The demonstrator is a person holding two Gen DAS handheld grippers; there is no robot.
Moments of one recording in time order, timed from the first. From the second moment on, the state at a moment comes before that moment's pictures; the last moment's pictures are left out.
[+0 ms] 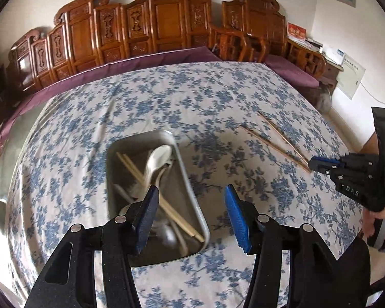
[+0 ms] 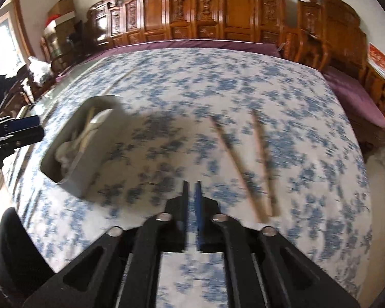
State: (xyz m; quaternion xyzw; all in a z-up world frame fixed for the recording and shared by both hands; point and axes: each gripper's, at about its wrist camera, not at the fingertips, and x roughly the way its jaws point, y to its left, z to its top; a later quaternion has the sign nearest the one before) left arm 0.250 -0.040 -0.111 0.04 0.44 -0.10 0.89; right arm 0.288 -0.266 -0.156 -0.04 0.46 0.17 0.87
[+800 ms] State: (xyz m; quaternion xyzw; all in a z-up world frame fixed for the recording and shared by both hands) left arm 0.274 -0.122 -0.148 0.06 0.47 -0.11 0.87; right arm 0.361 -0.333 -0.217 -0.05 0.50 0.15 0.85
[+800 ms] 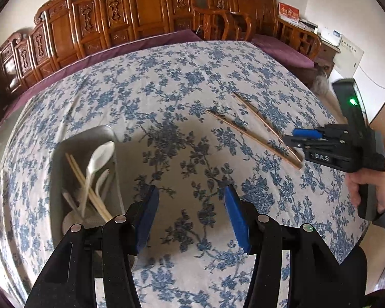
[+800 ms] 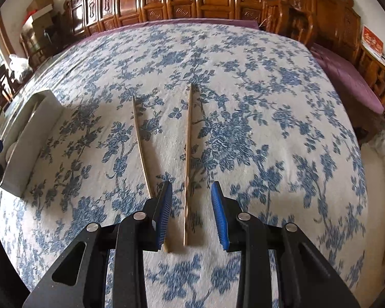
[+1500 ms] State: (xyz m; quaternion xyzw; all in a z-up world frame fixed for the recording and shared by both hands) left arm 0.313 -0.205 -0.191 0.04 0.51 -0.13 0.85; right arm 0.334 -0.374 -0.226 -0.11 0.53 0.15 0.83
